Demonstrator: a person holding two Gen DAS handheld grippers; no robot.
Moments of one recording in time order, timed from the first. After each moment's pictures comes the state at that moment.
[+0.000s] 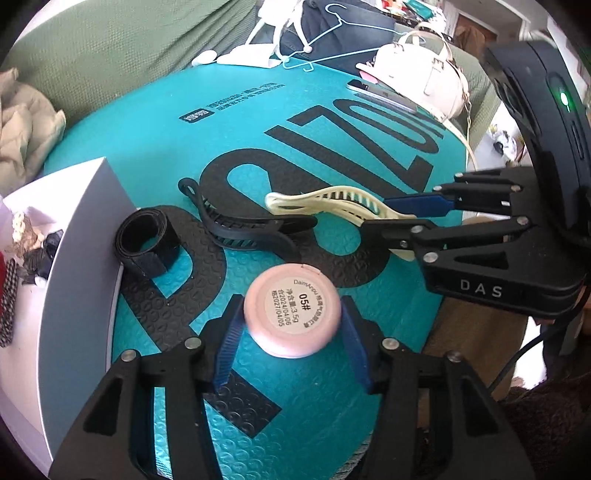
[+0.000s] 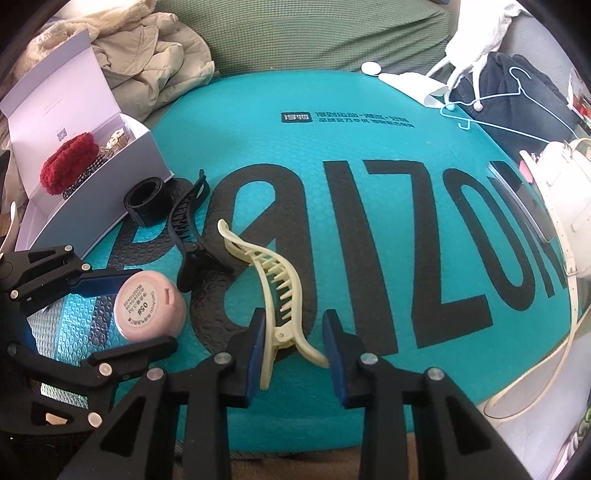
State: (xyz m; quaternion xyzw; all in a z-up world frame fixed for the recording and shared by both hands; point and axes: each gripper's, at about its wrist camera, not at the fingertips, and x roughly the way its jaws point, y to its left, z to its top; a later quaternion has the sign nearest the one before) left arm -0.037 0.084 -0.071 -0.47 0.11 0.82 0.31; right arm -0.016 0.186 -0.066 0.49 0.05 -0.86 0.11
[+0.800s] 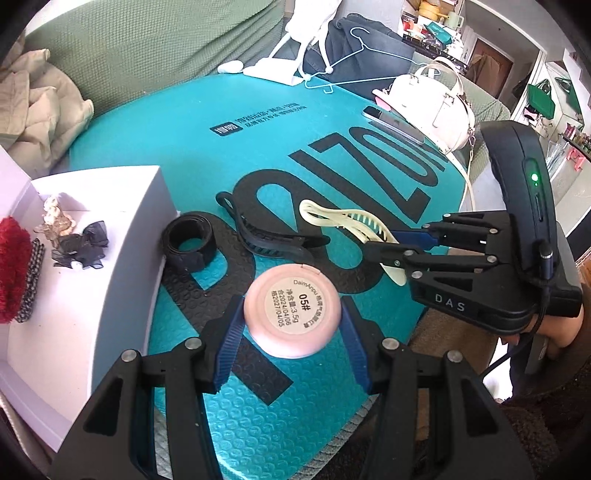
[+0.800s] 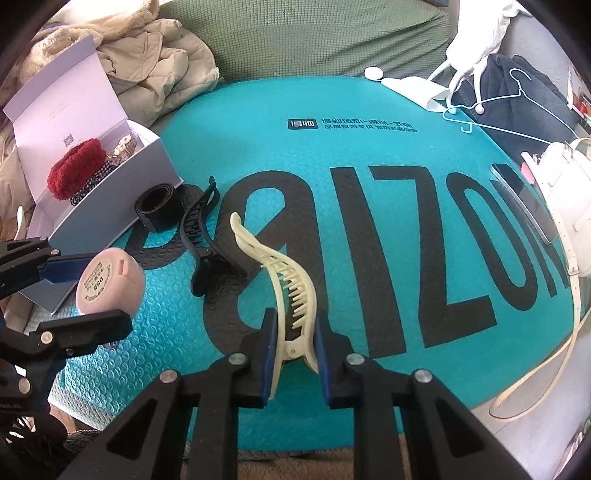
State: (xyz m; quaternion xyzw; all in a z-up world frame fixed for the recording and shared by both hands) left arm -0.031 0.052 -0.032 -0.47 0.07 0.83 0.29; right arm -0.012 0.182 -0.061 0.49 0.04 -0.86 0.12
